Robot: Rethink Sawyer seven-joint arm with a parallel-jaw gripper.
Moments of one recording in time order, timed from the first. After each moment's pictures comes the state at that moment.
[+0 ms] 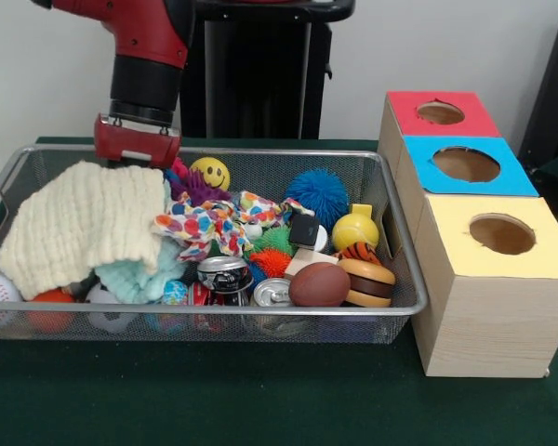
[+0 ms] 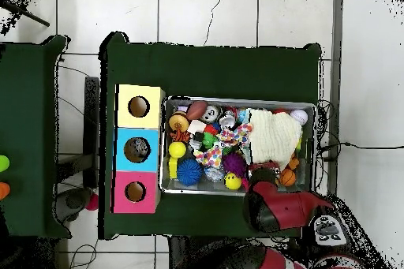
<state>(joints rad) -0.44 -0.42 -0.21 1.75 -0.73 -0.36 1.78</state>
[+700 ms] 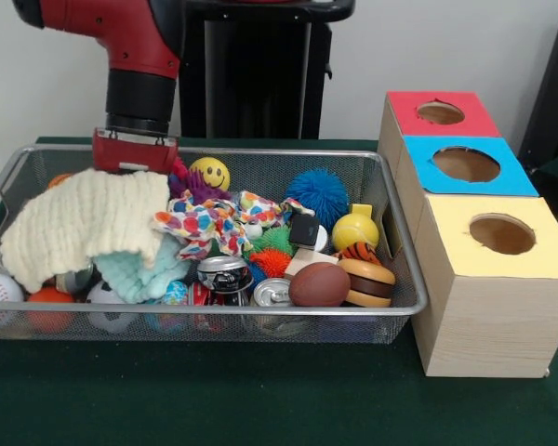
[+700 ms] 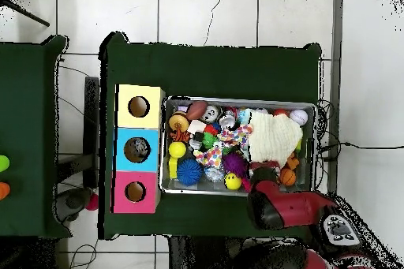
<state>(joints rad) -0.55 -0.42 -0.10 1.75 -0.77 -0.36 1.78</state>
